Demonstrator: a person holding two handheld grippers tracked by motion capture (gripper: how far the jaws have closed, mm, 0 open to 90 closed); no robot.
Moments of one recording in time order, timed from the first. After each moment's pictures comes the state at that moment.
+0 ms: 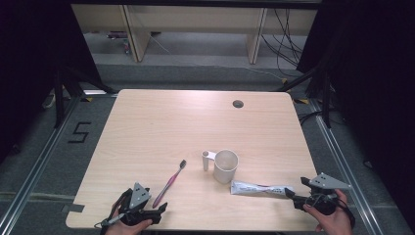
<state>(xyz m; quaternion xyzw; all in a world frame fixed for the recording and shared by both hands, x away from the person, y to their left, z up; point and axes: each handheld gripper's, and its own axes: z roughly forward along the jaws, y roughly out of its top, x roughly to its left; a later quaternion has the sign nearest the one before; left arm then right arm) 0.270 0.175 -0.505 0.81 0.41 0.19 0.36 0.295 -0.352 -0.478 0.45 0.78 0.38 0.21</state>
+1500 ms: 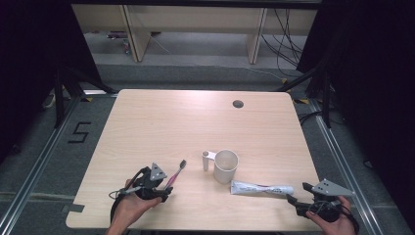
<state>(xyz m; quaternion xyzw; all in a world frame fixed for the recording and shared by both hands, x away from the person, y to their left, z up) 0.331 0.146 -0.485 0.87 0.38 0.16 0.27 0.277 -0.354 -0.479 0.46 0.78 0.38 0.19</state>
